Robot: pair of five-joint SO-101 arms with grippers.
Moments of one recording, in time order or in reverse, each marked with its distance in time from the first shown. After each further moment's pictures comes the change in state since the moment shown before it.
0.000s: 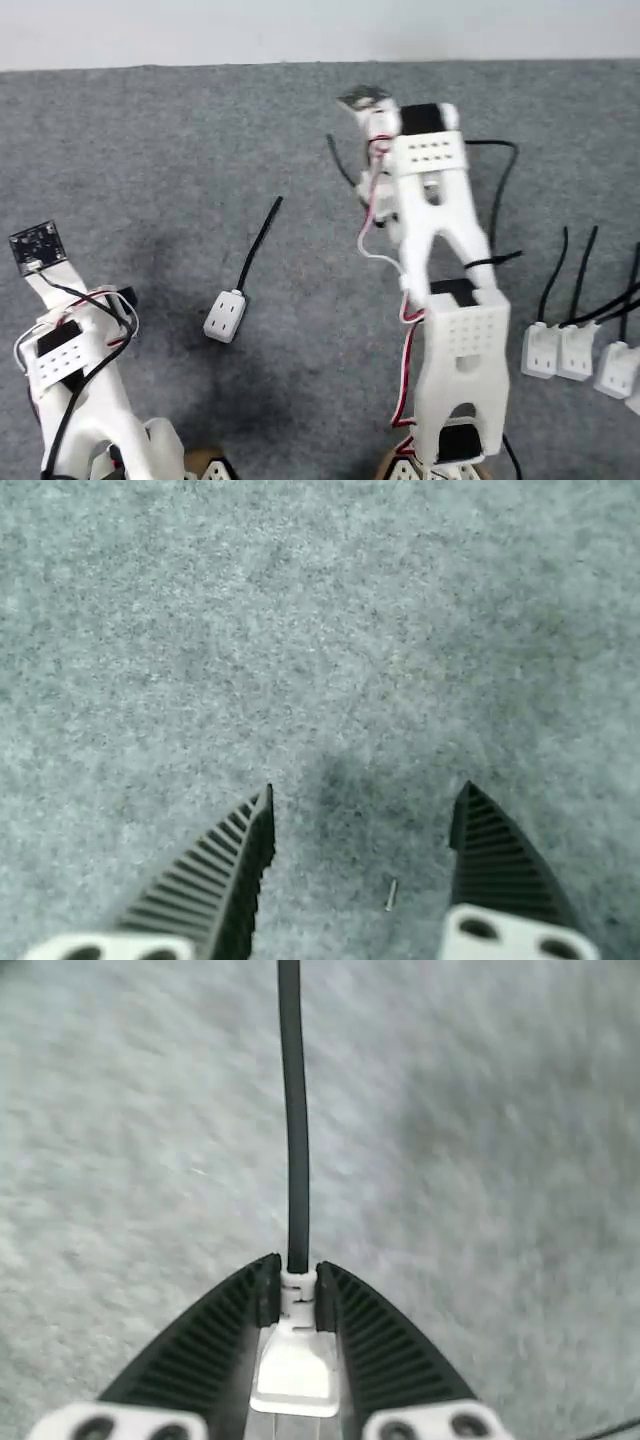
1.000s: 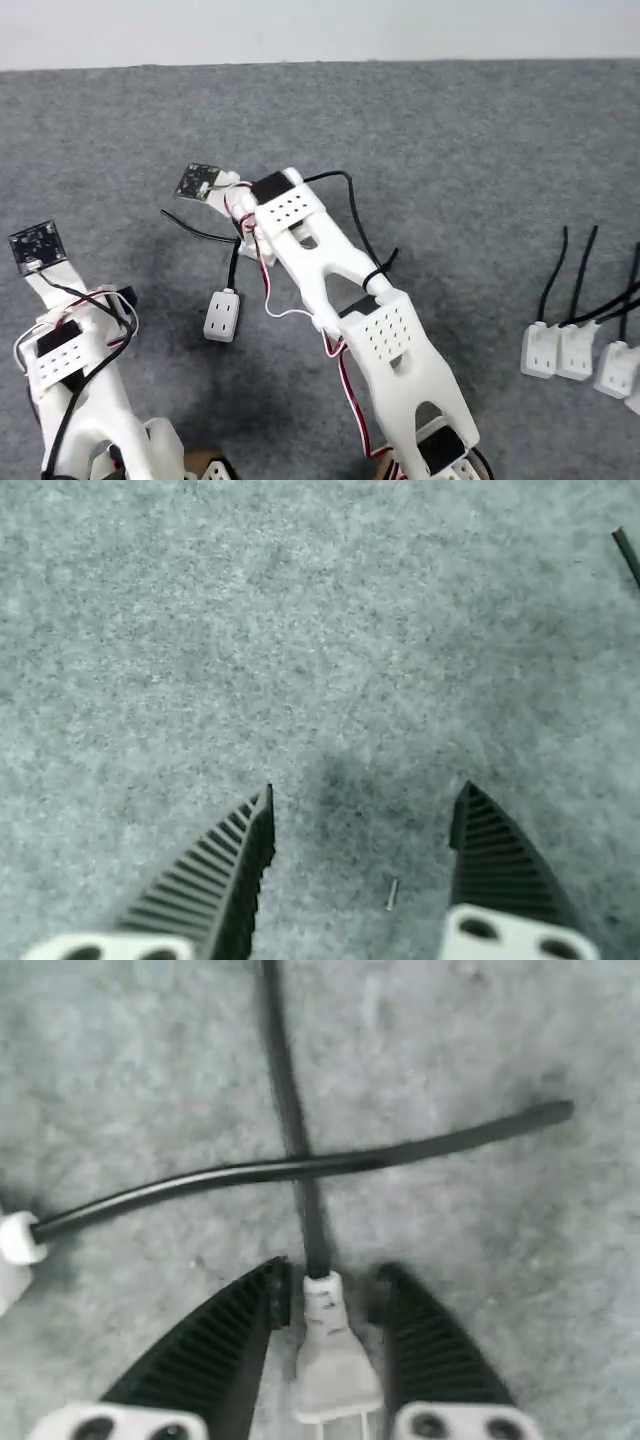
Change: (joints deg) left arm 0.0 -0.2 0.0 0.0 -0.1; right arm -27.2 16.4 -1.1 -23.8 14.5
